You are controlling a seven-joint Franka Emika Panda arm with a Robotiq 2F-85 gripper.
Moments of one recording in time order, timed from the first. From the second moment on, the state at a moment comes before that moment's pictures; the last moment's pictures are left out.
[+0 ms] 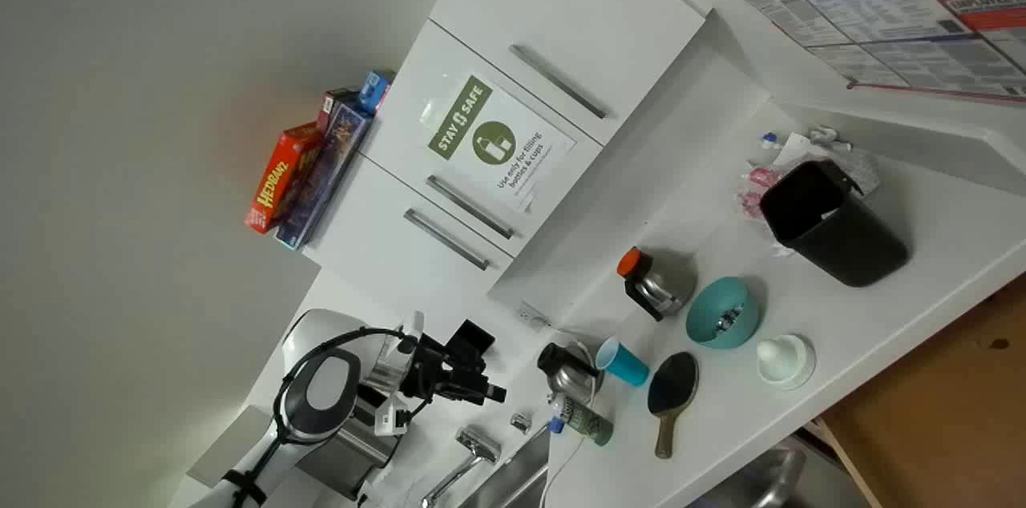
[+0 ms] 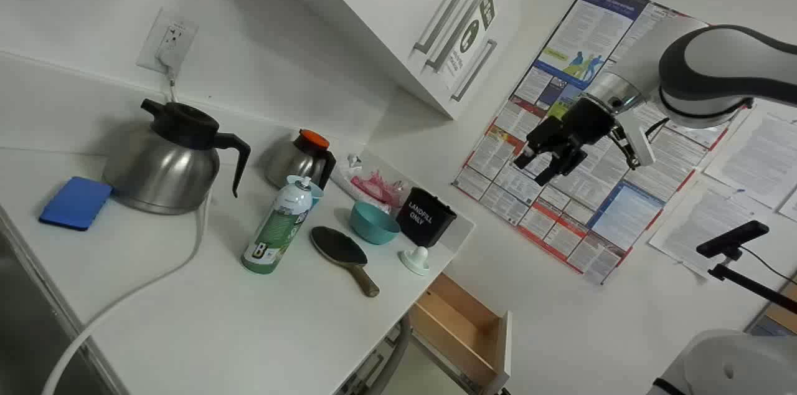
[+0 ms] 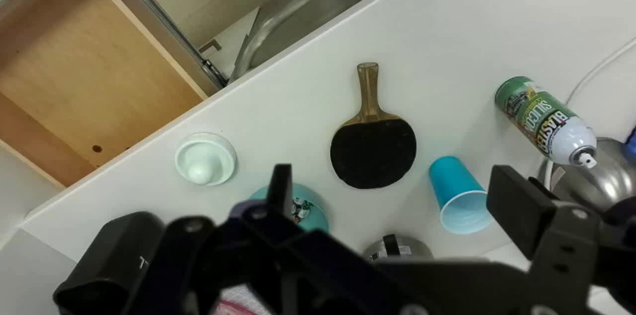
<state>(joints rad) 0.03 -0.78 0.10 -2.46 0.08 1.92 0.17</state>
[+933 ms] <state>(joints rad) -0.04 -0.74 -0.05 -2.45 0.08 1.96 0.14</state>
